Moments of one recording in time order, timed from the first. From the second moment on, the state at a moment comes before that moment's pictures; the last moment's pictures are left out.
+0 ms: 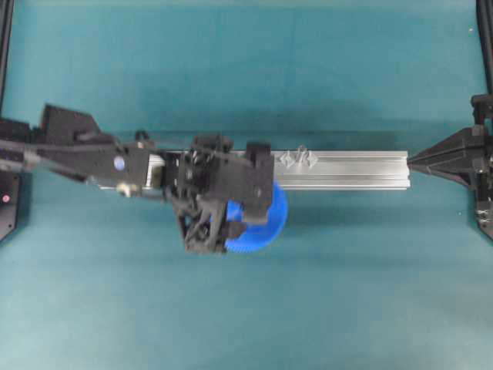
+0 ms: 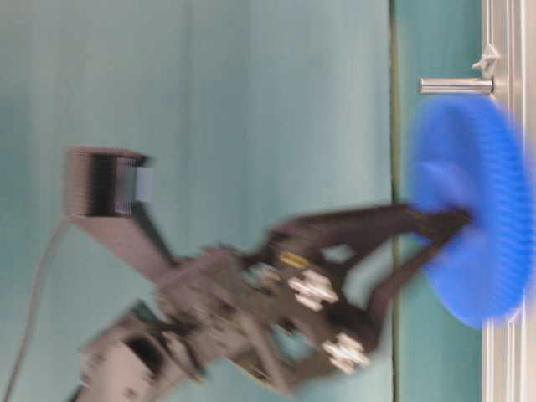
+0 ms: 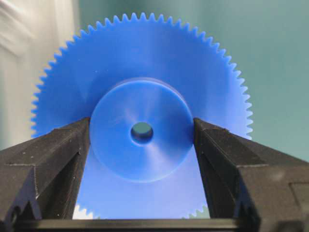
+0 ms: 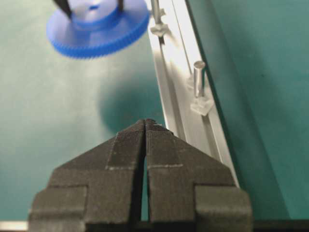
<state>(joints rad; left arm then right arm) -0.04 0.05 0.39 0.02 0.31 0.04 -0.06 -1.07 1.23 0.03 0.27 0.15</state>
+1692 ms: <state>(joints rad) 0.12 0.29 0.15 0.02 0.19 0.15 -0.06 -1.12 1.25 0.03 0.26 0.15</state>
